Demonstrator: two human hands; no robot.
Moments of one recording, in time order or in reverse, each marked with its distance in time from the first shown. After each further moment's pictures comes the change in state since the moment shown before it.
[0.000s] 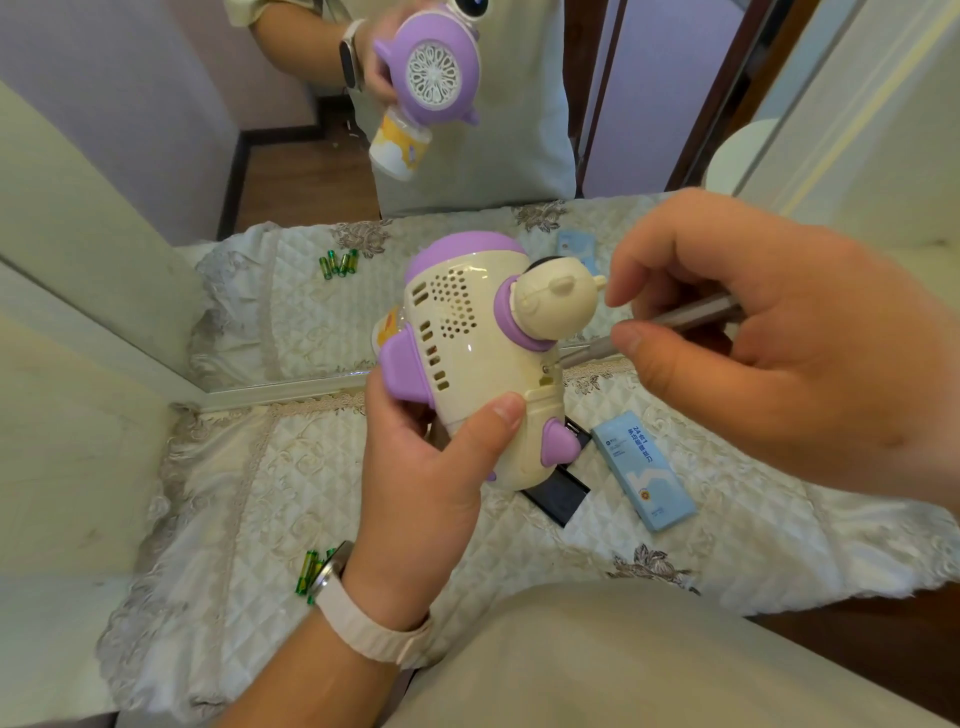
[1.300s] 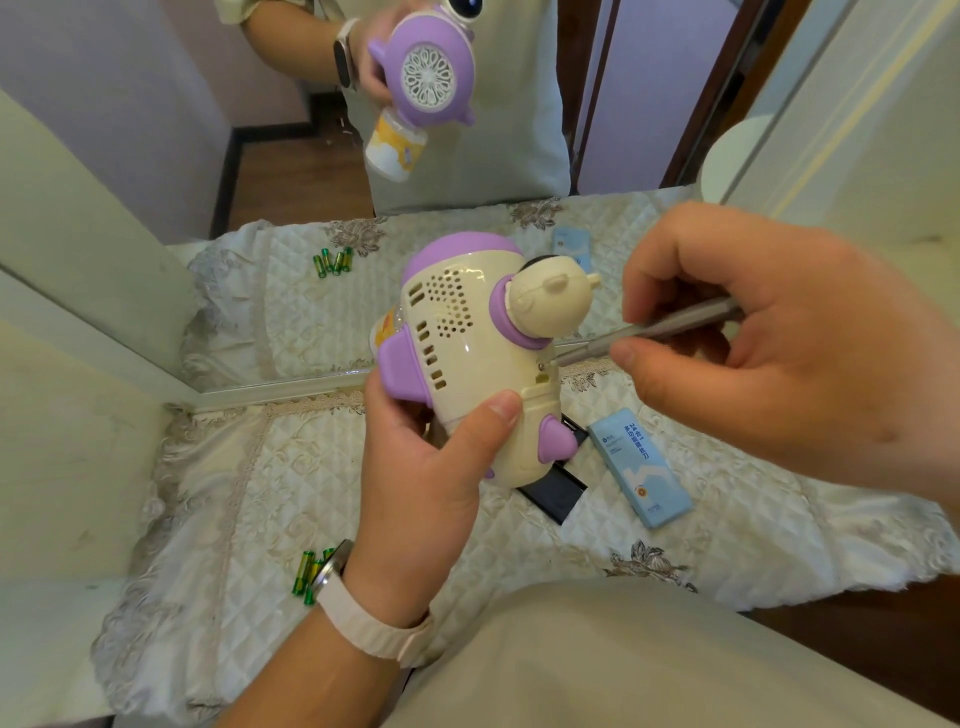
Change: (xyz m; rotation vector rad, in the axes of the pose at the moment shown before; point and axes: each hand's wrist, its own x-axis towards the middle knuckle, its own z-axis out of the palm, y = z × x) left_hand 0.002 -0.003 0.002 -0.003 0.006 -0.023; right_hand -0.002 0.002 0.002 -0.002 0.024 0.052
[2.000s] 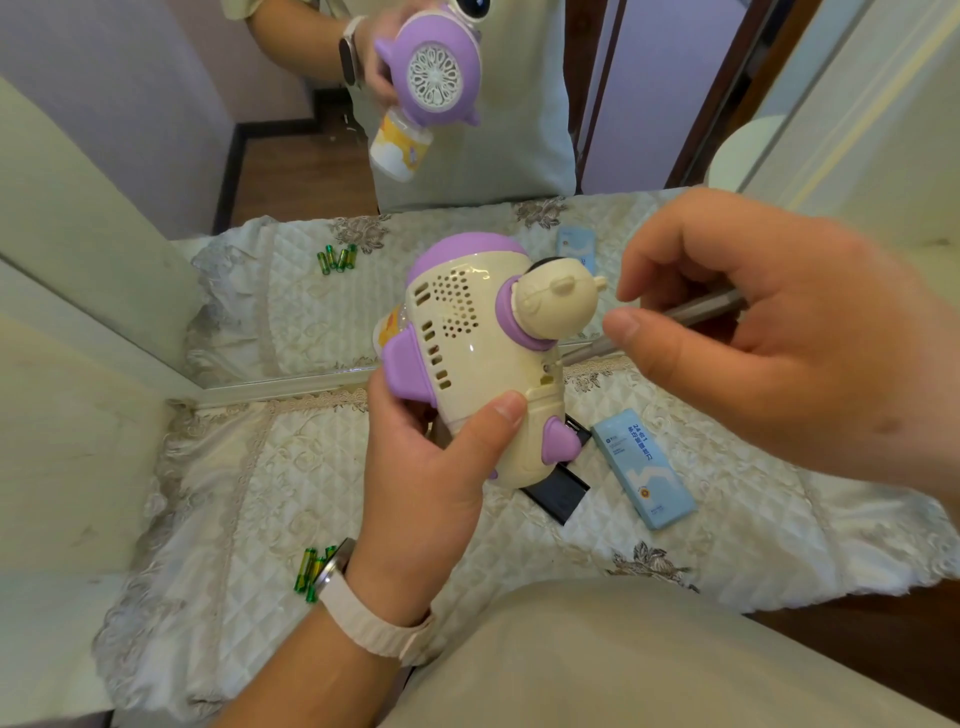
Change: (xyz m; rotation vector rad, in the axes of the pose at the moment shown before) left_hand 0.000 -0.002 -0.003 -0.010 0.003 0.001; right_hand 0.005 0.000 0.002 -0.001 -0.007 0.000
